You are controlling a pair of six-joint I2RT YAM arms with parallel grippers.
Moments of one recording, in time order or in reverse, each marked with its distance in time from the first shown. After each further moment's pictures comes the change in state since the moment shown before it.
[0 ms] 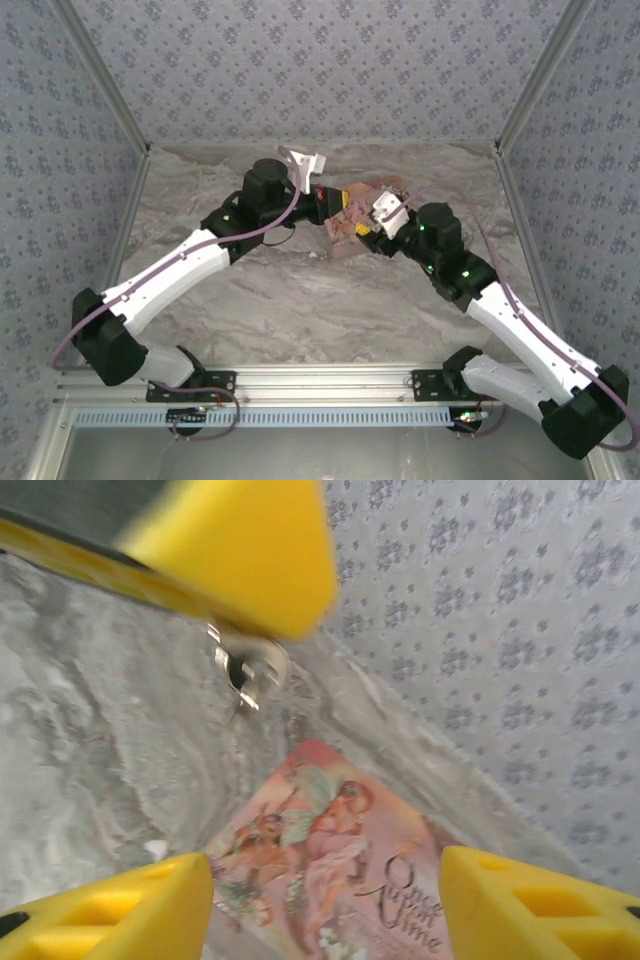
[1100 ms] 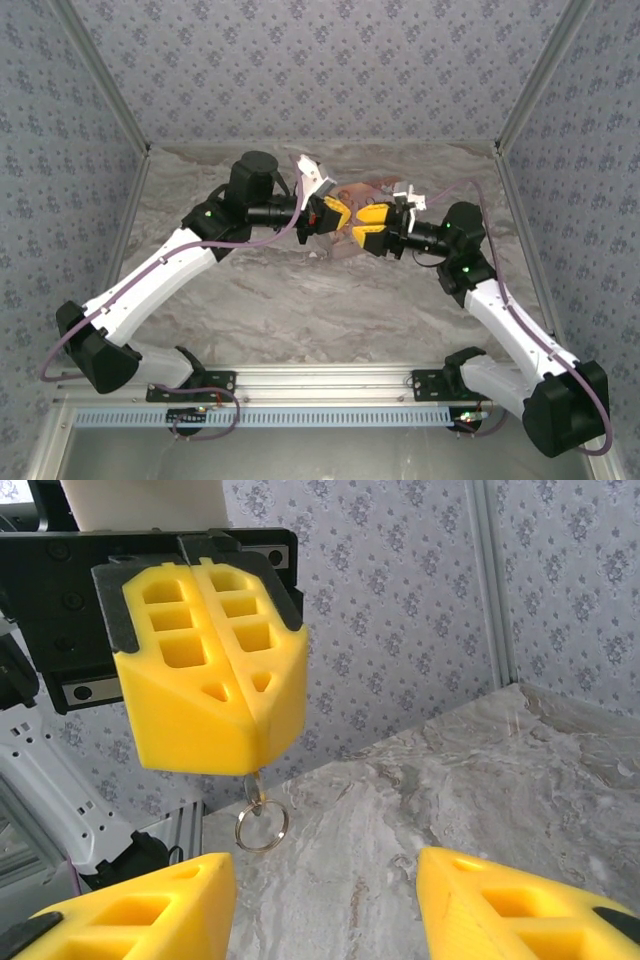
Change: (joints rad) left arm 0.006 -0.041 0.089 -0.179 0.293 0.489; right arm -0.177 0.058 -0.147 0.585 -0.780 0.653
